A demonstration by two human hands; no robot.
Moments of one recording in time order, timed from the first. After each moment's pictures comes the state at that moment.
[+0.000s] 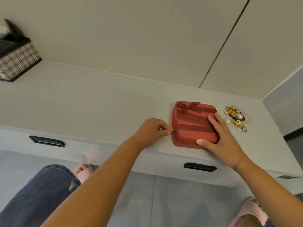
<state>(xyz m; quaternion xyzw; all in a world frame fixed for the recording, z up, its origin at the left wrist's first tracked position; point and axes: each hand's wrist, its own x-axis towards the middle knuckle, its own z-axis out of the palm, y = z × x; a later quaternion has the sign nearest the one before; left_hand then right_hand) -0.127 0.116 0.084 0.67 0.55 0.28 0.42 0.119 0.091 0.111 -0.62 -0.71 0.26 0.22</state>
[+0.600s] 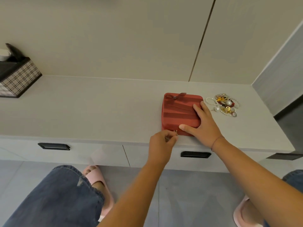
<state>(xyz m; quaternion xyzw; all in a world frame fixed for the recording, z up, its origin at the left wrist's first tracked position) -0.055 0.041 0.079 0.54 0.62 0.40 0.41 0.105 0.094 0.102 -0.64 -0.67 0.27 0.27</state>
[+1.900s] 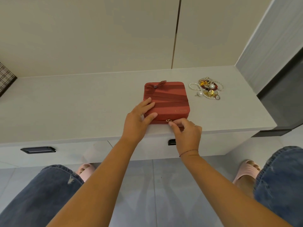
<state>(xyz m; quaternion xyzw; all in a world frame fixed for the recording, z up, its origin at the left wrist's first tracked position) -0.075 0.080 0.085 0.66 0.55 0.40 0.31 0.081 0.040 0.058 -0.68 -0.54 0.18 0.46</state>
